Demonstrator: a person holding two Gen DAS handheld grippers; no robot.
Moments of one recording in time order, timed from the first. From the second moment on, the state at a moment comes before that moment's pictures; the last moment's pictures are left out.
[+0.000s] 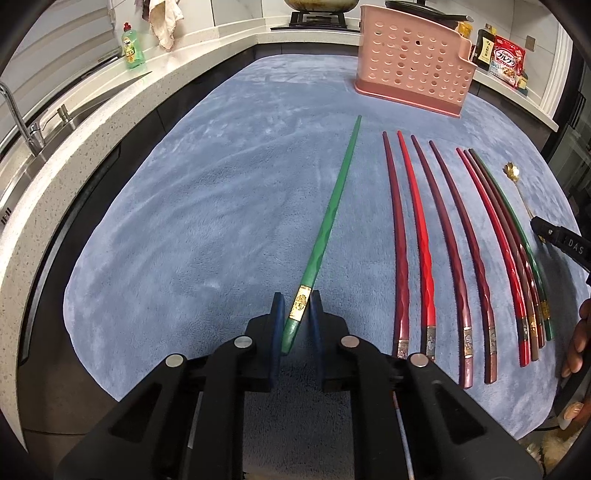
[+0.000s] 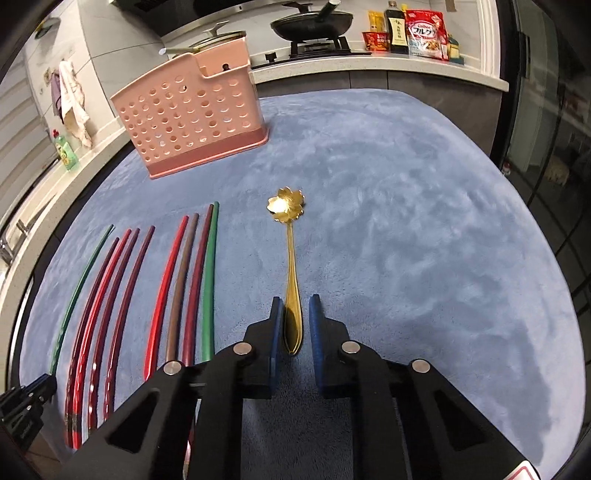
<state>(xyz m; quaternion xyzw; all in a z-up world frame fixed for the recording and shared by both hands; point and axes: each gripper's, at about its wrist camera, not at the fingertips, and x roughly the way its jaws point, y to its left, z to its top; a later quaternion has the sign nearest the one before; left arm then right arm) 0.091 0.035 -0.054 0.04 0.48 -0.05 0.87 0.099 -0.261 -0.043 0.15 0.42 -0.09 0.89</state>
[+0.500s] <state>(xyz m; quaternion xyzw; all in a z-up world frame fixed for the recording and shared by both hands) 0.091 0.039 -0.047 0.02 0.48 -0.07 0.87 0.081 -0.261 -0.028 0.17 0.41 -0.08 0.89</state>
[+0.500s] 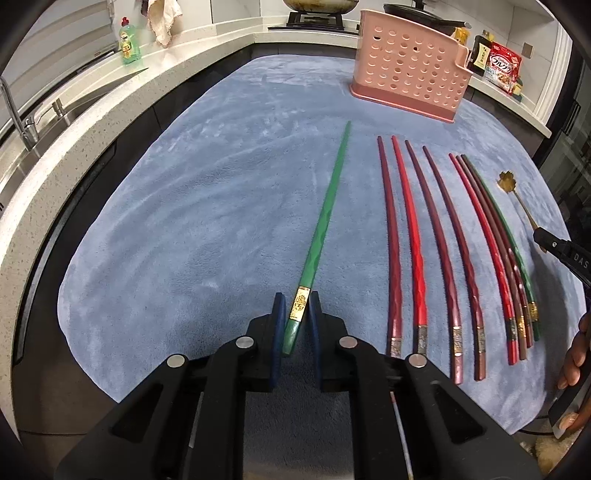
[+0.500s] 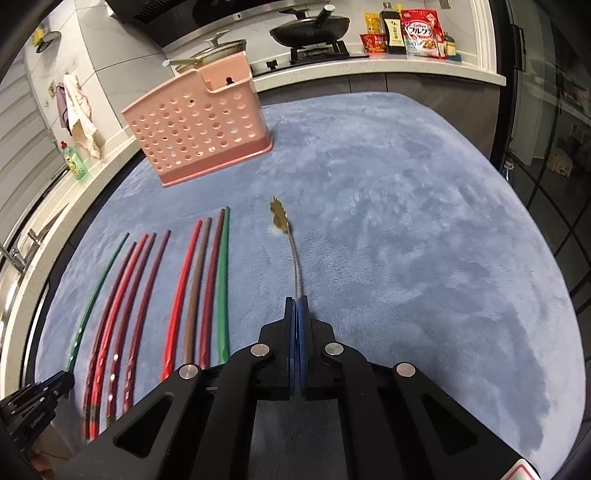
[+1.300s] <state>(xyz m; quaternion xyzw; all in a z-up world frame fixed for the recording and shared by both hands) 0.163 0.050 0.130 0.01 0.32 -0.09 0.94 0.107 -0.278 0.104 0.14 0.31 -0.05 0.94</state>
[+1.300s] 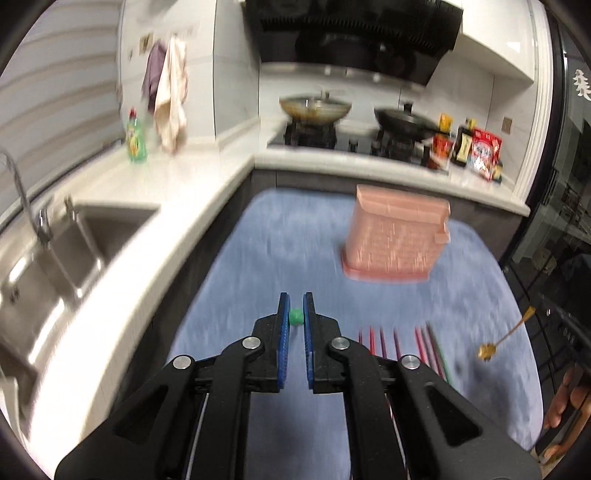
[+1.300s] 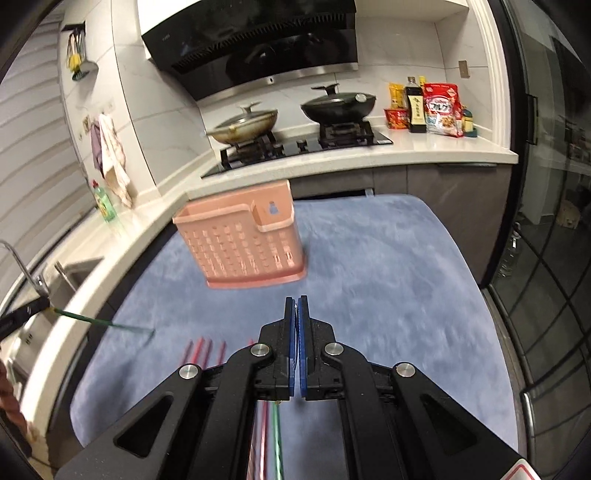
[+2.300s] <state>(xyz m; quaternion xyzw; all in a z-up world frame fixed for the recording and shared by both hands) 0.337 -0.053 0.275 -0.06 0.16 -0.16 0.97 0.315 -0.299 0.147 0.13 0.26 -0.04 0.95</state>
